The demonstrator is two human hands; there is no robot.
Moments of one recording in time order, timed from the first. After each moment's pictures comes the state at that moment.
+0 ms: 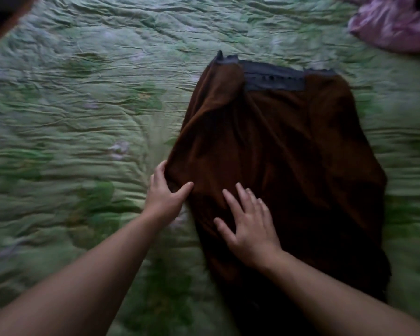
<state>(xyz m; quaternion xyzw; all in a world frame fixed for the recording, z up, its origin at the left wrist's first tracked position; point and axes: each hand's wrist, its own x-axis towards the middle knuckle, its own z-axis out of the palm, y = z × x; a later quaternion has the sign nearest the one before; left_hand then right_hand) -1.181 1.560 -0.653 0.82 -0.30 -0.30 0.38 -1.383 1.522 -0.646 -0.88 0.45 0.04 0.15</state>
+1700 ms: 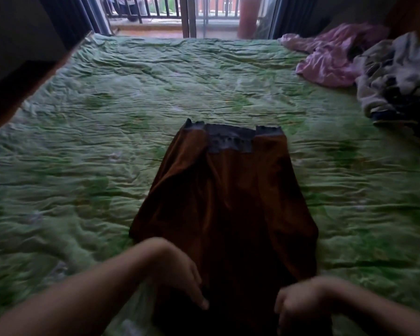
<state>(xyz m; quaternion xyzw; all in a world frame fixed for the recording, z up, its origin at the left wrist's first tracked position) -1.380 1.649 -0.509 0.57 -0.44 -0.65 -0.23 -1.617 1.565 -0.528 -0.68 0.28 0.50 0.46</state>
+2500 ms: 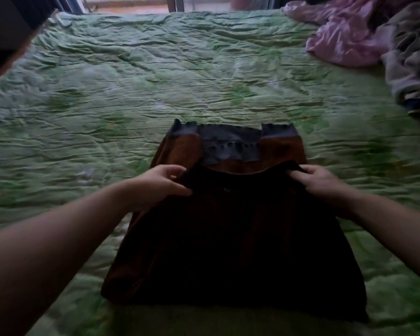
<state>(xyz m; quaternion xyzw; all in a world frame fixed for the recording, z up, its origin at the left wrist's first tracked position) -1.256 1.482 -0.529 0.69 -0.35 -0.56 0.31 -1.549 1.344 -0.546 -0.56 0.55 -0.15 0.60</state>
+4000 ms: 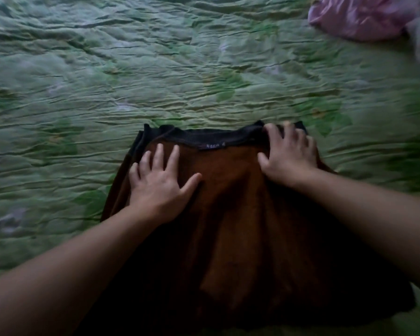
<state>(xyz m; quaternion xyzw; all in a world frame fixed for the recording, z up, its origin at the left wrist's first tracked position) -1.256 1.361 -0.626 0.85 -0.52 -0.13 -0.01 -1.458 1.222 -0.625 -0.81 0.58 0.01 0.06</state>
